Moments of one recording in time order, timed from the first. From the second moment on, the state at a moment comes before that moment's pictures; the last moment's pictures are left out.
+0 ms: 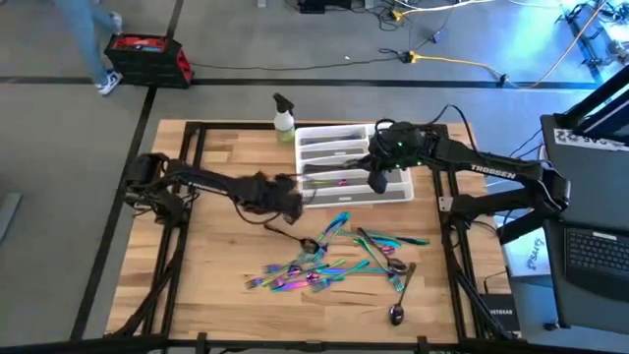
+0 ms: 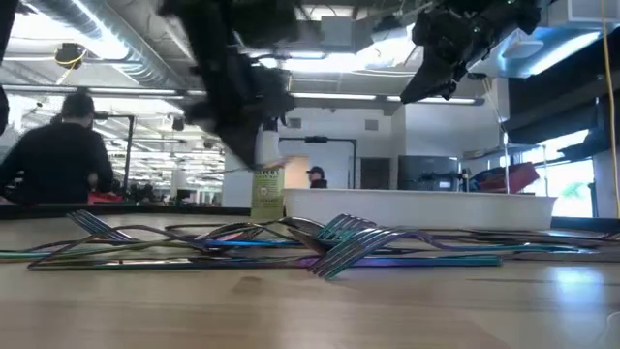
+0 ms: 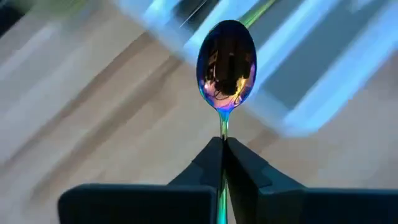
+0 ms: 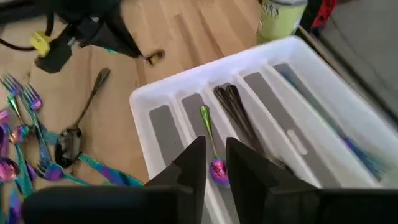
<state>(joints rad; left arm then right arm) -0.01 1.70 1.17 -0.64 -0.51 -0.69 -0.40 1.14 0.89 -0.43 -0.16 -0.02</state>
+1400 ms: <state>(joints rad) 0.21 2.12 1.62 -0.51 -0.26 0.12 -0.40 0.91 0.77 -0.62 0.13 0.03</state>
